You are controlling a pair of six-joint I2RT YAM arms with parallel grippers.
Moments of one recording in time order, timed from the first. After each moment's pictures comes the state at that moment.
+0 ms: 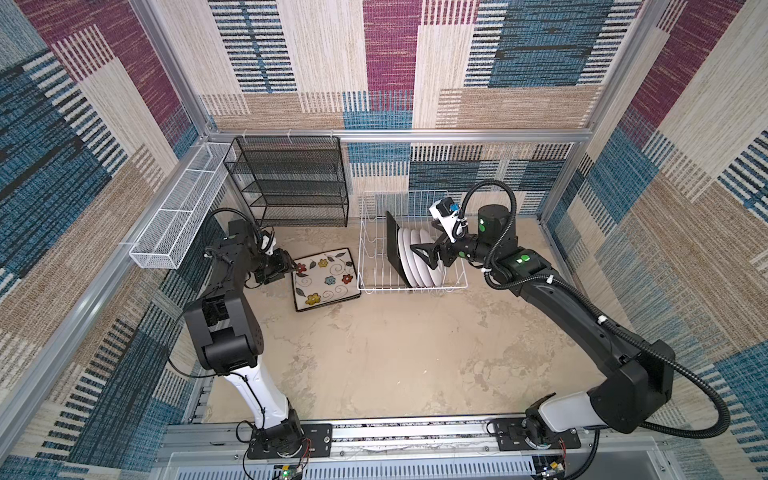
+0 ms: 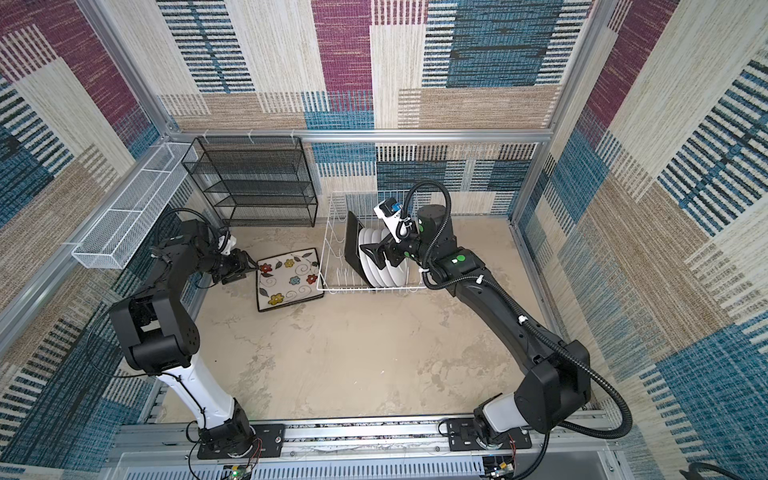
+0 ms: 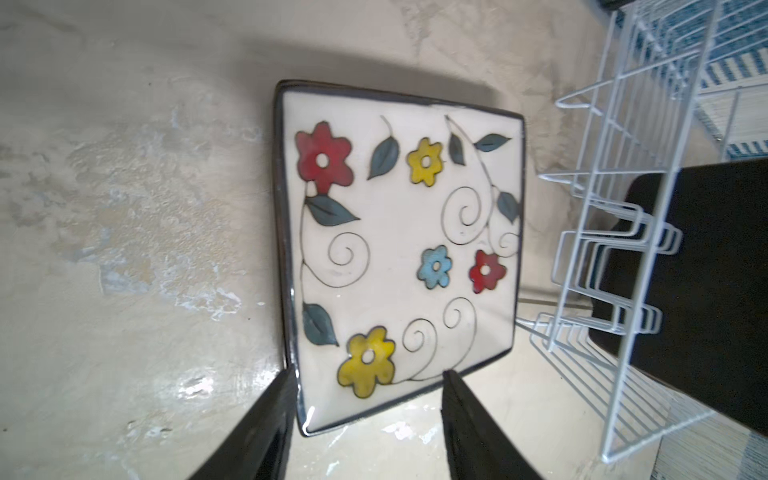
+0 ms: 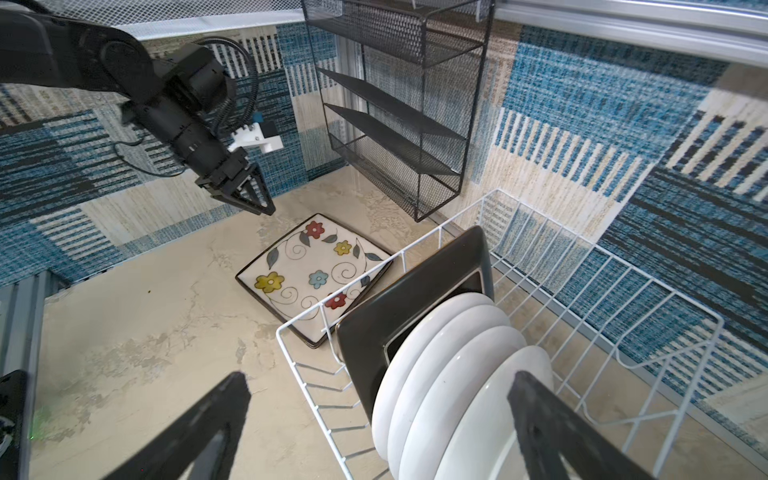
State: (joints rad) left arm 0.28 1.84 1.58 -0.94 0.47 -0.09; right arm 0.47 1.44 1.35 -0.23 -0.40 -0.14
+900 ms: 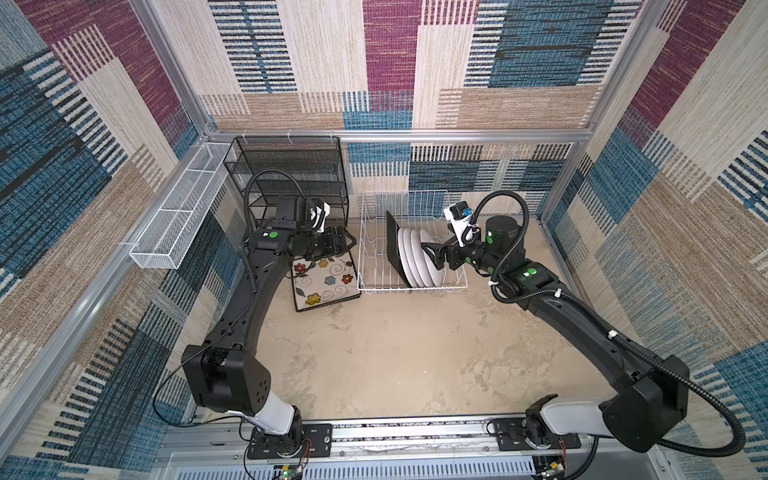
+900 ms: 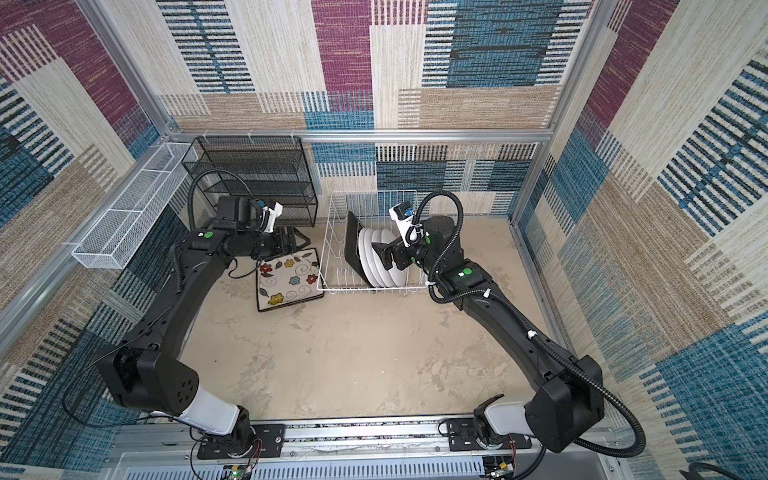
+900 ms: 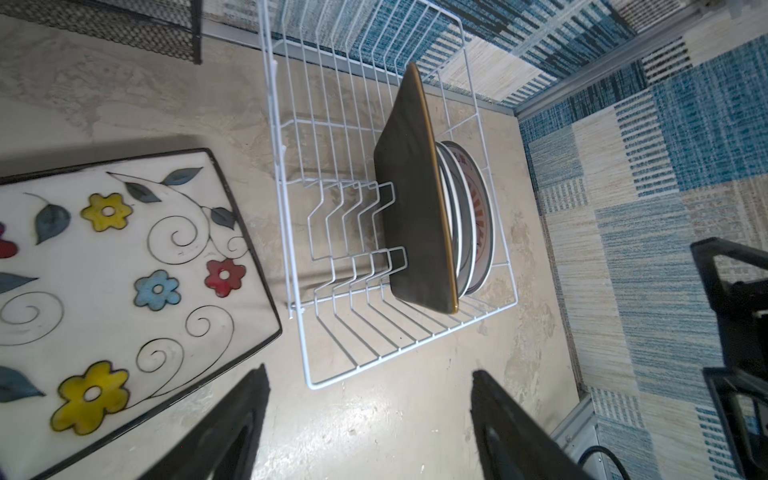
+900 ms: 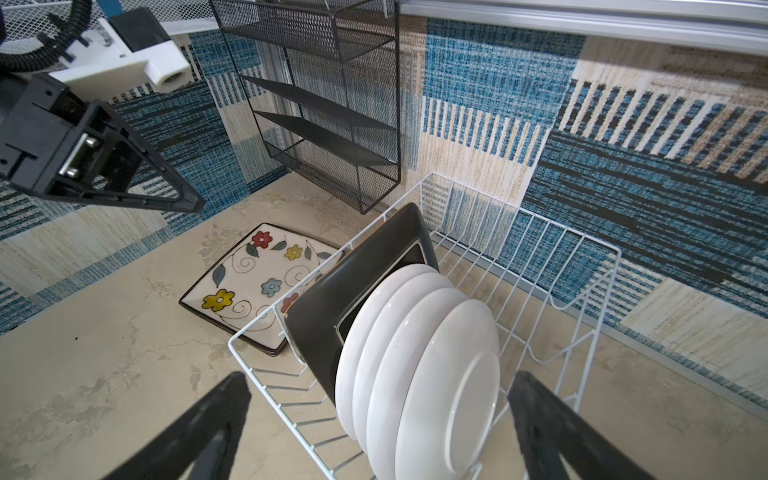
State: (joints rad) left arm -0.18 1.58 1.62 -0.84 0.44 -0.32; right arm 0.46 1.34 1.22 -0.16 -0.22 -0.05
